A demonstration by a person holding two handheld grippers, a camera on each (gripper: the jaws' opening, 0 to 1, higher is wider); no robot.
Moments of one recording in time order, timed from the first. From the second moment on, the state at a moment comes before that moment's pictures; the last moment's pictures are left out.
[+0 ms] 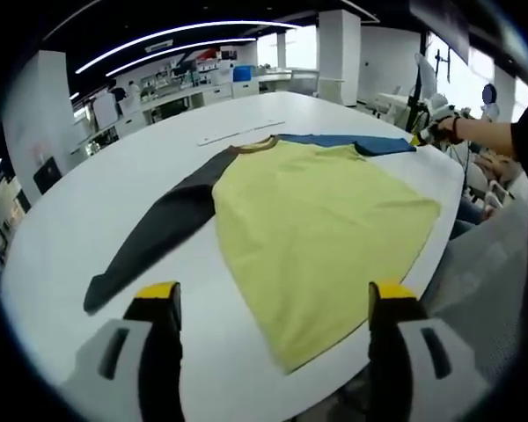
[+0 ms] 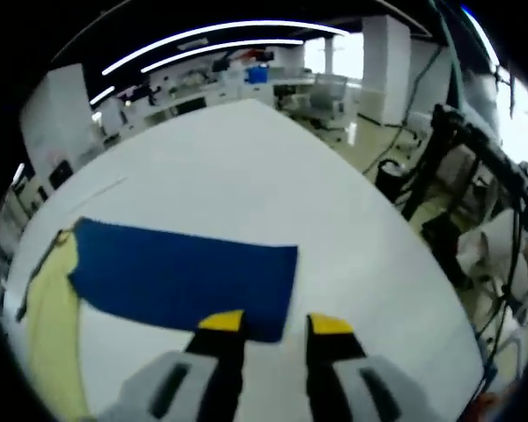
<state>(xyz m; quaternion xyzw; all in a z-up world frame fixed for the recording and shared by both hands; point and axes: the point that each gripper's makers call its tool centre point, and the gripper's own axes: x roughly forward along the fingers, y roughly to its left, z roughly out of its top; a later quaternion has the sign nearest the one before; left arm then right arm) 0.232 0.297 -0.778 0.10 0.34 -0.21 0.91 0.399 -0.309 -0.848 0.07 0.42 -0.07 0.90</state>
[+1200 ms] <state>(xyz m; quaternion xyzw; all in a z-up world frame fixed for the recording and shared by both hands) 0.224 0.299 -0.769 0.08 0.33 -0.20 0.92 0.389 -0.291 -0.844 0.12 0.41 -0.09 0.90</state>
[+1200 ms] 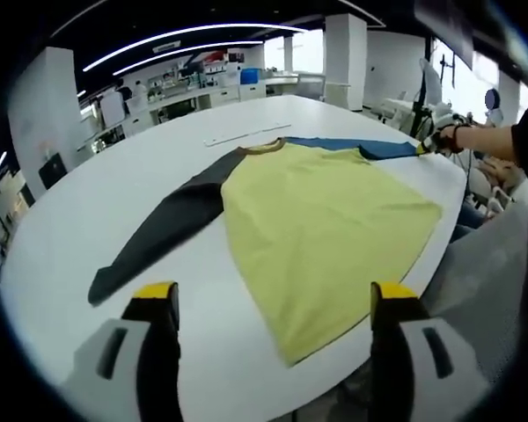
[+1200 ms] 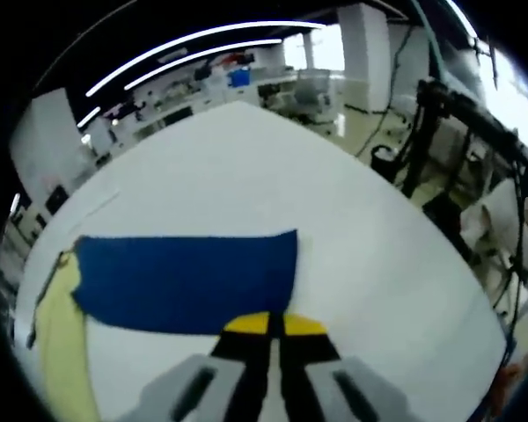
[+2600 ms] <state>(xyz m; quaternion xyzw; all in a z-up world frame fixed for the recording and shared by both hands) 0.218 0.310 -0.751 0.06 0.29 -0.20 0.93 0.436 -0.197 -0.780 0.07 0.39 0.02 0.92</state>
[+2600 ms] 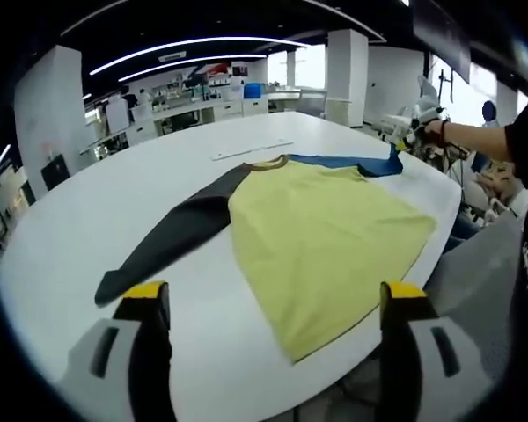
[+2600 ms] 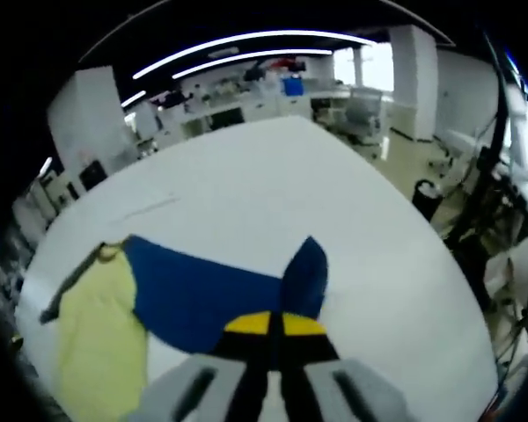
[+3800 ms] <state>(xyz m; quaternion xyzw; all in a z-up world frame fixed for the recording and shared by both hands) 0.204 0.310 -0.759 0.05 0.31 -0.20 0.93 0.478 -0.071 -0.739 0.05 0.39 0.14 0.91</state>
